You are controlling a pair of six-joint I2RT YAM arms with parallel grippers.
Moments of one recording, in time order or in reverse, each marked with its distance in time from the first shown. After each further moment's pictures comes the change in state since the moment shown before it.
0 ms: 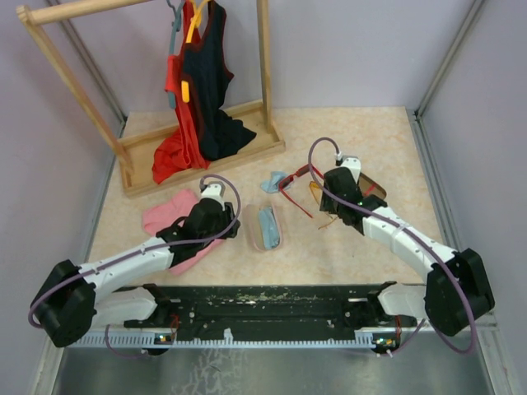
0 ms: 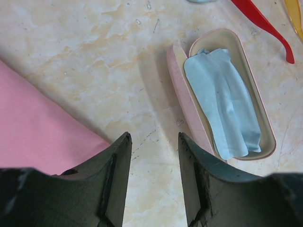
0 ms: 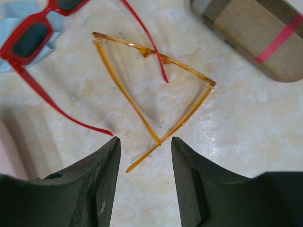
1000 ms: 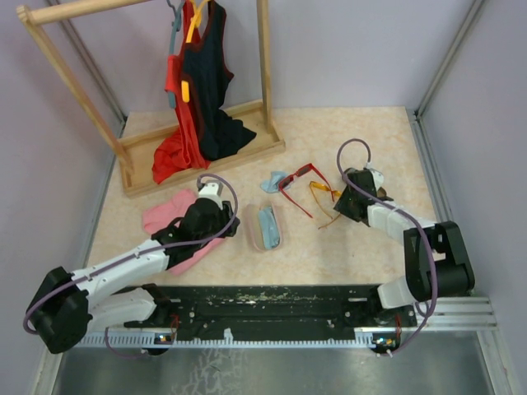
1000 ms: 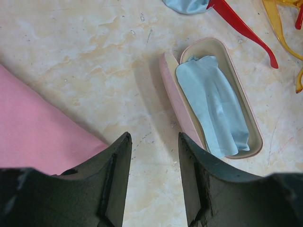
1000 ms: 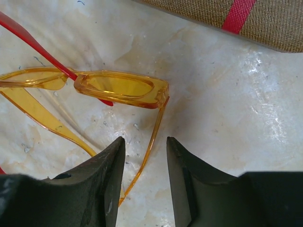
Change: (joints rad) left arm 0.000 -0.063 -0.002 -0.008 -0.002 0.014; right arm -0.314 0.215 -0.116 0.204 -0.219 0.195
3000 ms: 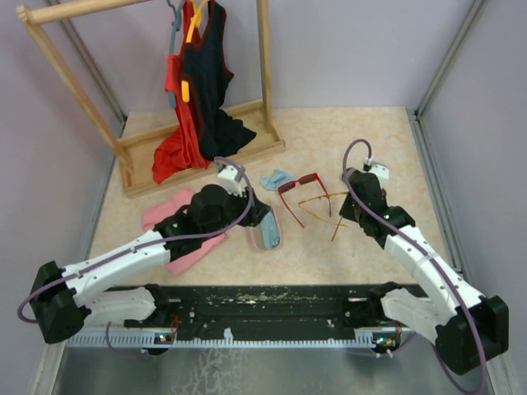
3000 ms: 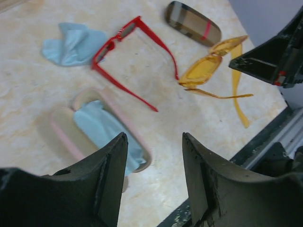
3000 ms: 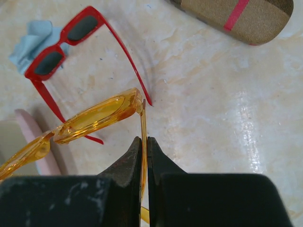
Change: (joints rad) left arm -0.120 -0.008 0.228 0.000 0.137 0.019; right arm 0.171 -0.431 0.078 -0.376 0.127 -0.092
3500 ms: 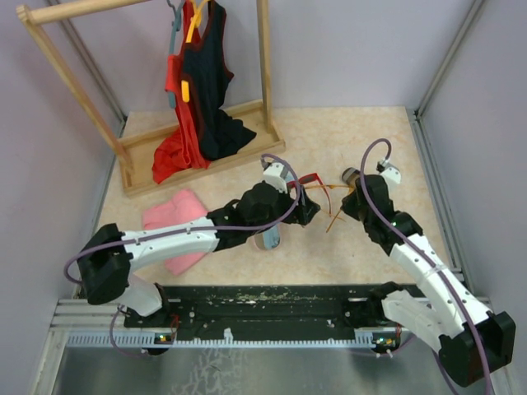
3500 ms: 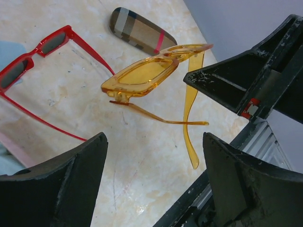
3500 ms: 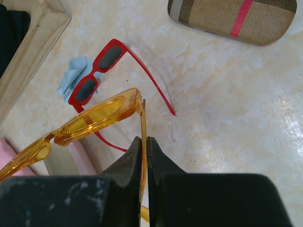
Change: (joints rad) left arm -0.197 0.406 0.241 0.211 -0.105 -0.146; right arm 0.020 -0.098 -0.007 0.037 0.035 0.212
